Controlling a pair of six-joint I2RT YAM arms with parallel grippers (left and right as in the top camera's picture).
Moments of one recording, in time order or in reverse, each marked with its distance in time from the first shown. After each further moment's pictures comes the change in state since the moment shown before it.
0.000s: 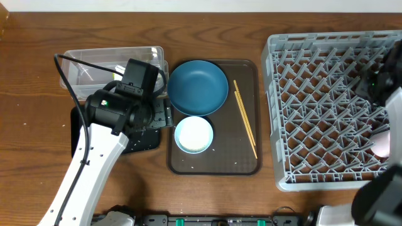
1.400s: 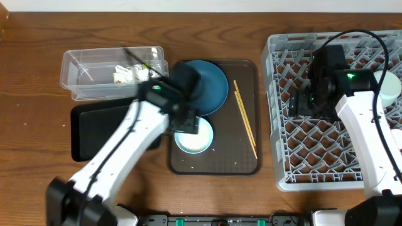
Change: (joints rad) left arm -0.206 0.239 0.000 0.038 0.016 0.000; right arm 0.455 -0.066 0.000 -0.386 -0.037 0.097
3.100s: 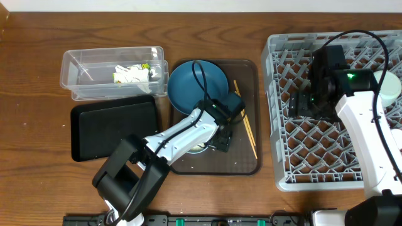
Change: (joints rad) left arm -0.244 0.301 -0.121 0.344 0.003 -0.053; right arm 0.000 0.000 0.000 -0.010 0.000 0.006
